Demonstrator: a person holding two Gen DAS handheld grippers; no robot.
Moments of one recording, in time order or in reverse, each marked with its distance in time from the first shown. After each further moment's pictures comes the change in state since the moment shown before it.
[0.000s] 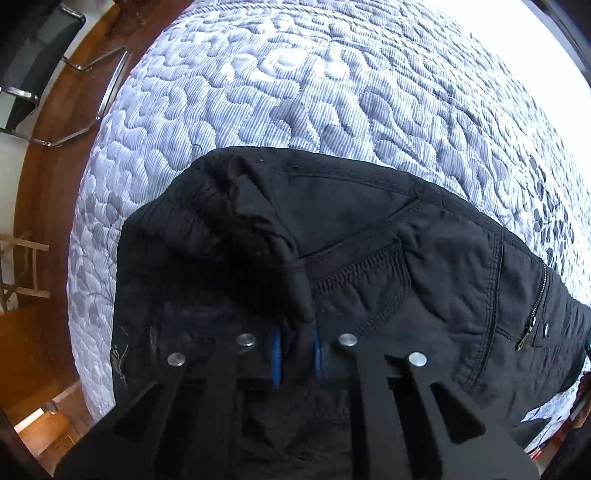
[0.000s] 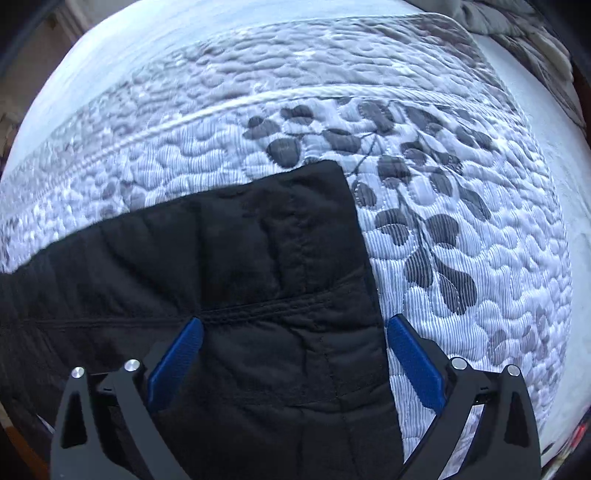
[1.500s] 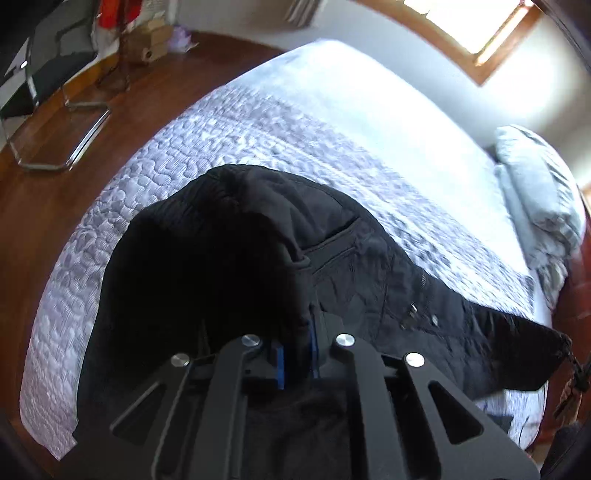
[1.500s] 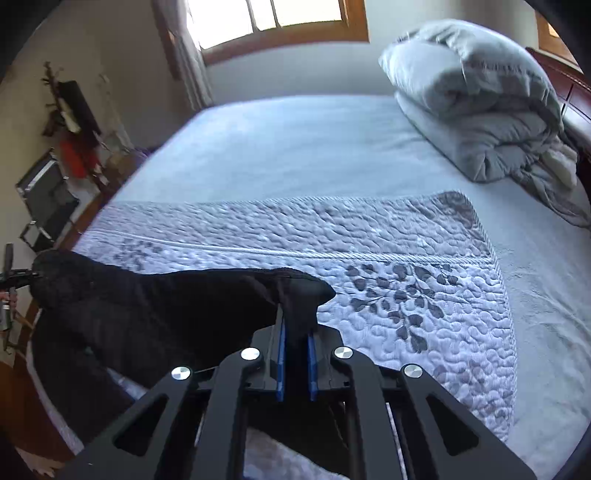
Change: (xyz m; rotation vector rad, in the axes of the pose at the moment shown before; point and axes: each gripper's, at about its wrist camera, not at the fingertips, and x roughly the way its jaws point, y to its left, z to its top) left arm -0.121 0.031 -0.143 0.006 -0.510 -0.387; right arm -0.227 0.024 -0.096 -0.199 -0.540 0.288
